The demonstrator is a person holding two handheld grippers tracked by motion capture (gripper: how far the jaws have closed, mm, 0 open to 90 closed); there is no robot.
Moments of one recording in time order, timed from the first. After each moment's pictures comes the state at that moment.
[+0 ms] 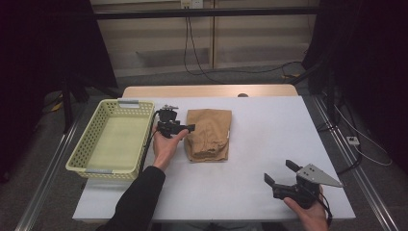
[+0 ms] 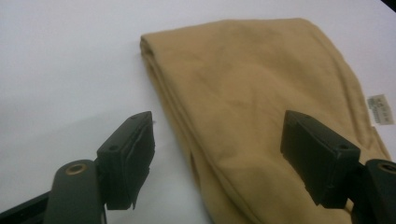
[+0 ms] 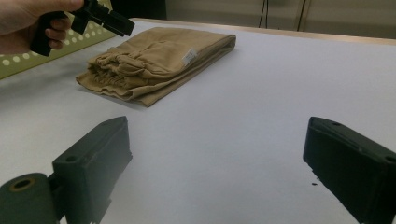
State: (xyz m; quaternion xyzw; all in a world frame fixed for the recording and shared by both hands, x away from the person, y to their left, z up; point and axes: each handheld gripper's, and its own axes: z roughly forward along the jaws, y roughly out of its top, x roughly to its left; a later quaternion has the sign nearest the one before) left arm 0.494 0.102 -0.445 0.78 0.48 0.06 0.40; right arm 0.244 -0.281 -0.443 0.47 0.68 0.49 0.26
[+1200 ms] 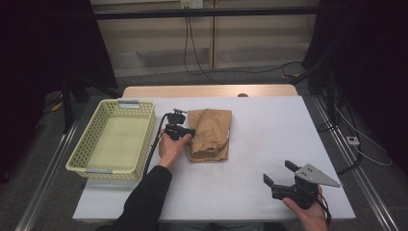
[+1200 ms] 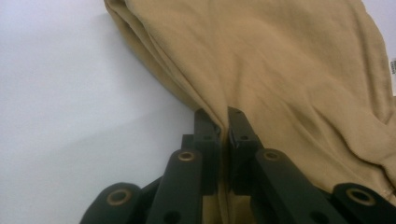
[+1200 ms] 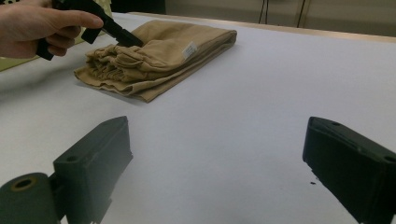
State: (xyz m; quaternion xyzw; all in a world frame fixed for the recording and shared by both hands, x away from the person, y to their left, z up) left arm 0.493 0.079 -0.460 0.80 0.47 0.04 0.36; right arm 0.244 -0.278 -0.444 0.47 0.69 0.48 0.27
